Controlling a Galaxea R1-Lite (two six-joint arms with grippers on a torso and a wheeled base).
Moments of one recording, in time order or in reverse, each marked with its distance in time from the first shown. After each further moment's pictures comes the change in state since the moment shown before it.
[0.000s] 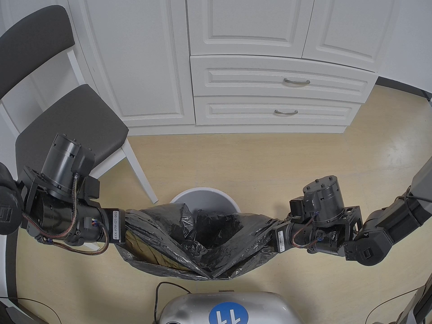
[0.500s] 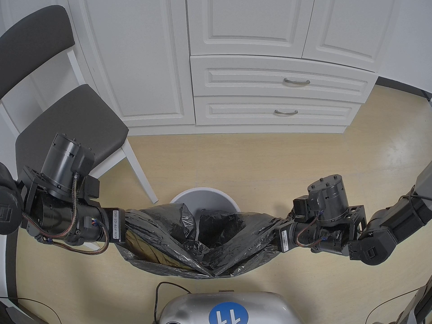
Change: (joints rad) left arm 0.001 0.000 0.000 -0.003 -0.003 -0.003; right arm -0.010 -0.021 0.017 0.000 -0.001 -0.019
